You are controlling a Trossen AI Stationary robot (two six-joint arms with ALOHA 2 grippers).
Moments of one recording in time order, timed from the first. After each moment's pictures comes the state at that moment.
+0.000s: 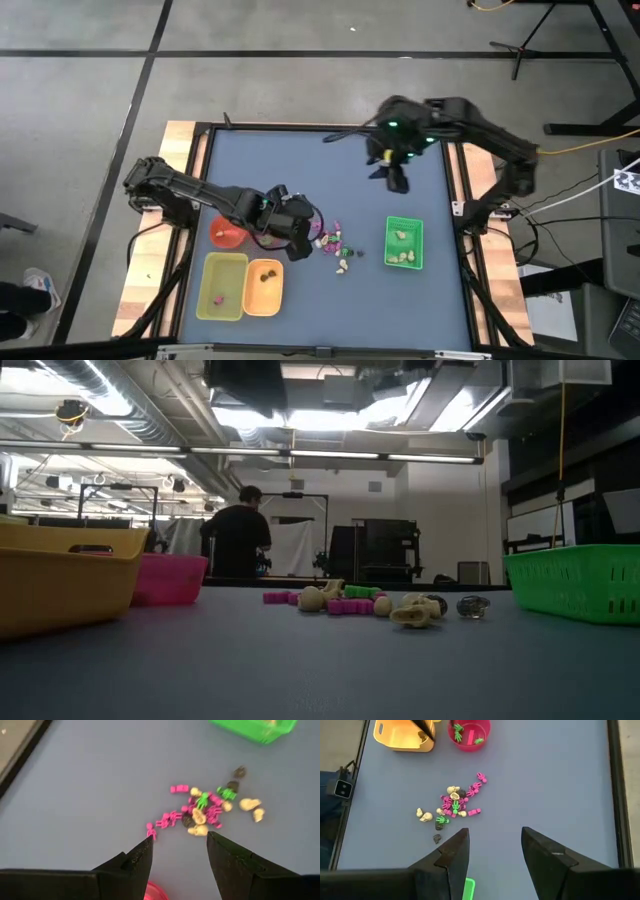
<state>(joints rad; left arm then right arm) -0.27 1.67 1.53 -0.99 -0.44 -0.63 -0.21 1.59 2.01 -1.42 -0.23 -0.24</state>
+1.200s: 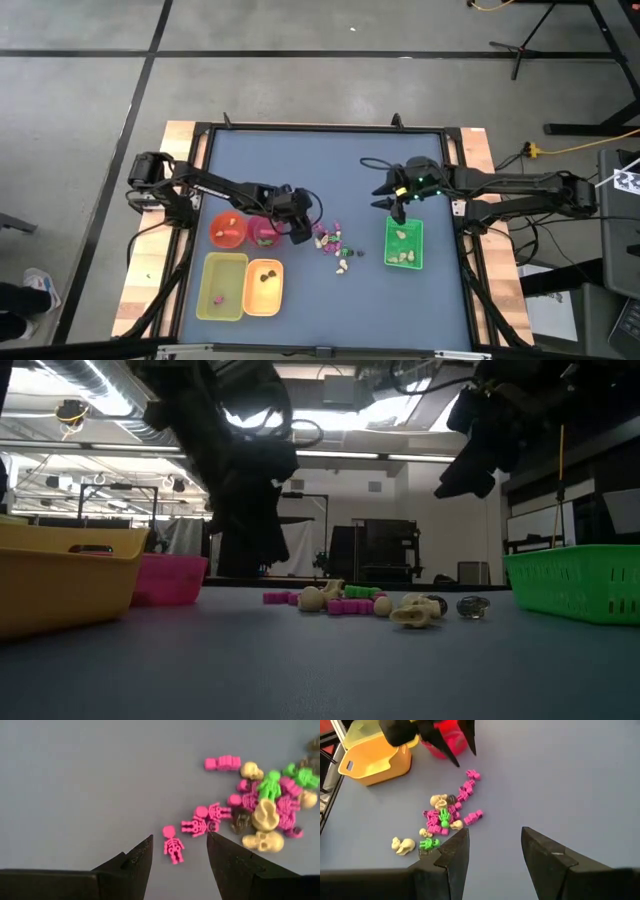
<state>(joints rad) -0.03 1.67 0.90 -0.20 -0.19 -0.44 -0.21 1.02 0.59 -0.19 -0.23 0.15</state>
